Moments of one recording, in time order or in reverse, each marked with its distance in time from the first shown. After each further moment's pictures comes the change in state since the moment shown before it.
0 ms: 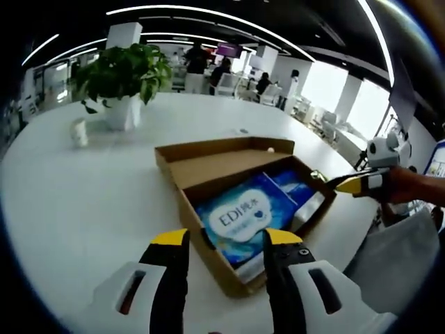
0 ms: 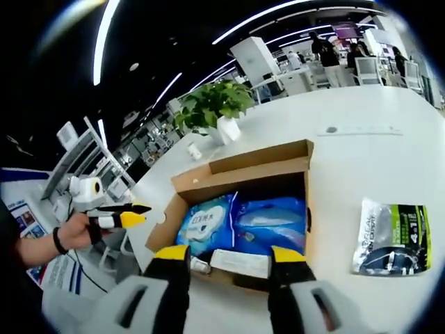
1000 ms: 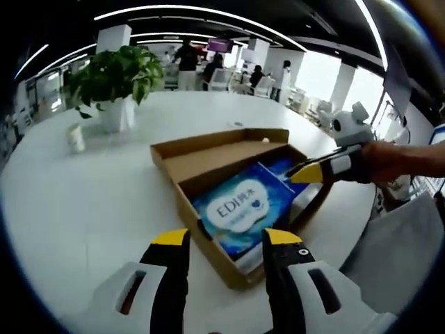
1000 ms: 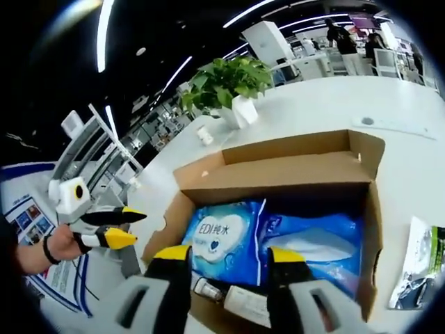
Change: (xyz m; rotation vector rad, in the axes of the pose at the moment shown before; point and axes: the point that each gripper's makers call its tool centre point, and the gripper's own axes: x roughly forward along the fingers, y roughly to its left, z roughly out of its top) left arm -0.002 -0.002 -0.010 0.067 0.035 -0.006; right arm 0.077 0.021 0.004 -0.017 0.107 0.067
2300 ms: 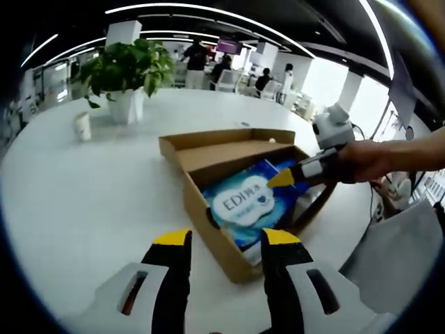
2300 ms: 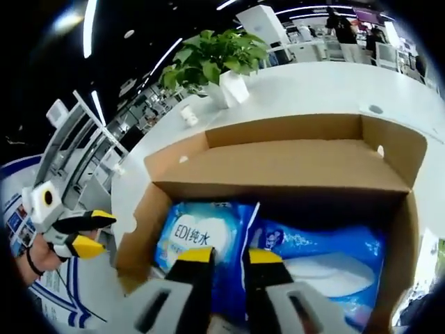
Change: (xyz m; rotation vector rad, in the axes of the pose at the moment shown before) left arm -0.003 0.013 -0.012 -0.062 -0.014 0.016; right arm 0.037 -0.013 -0.006 -0.020 0.111 -0.093
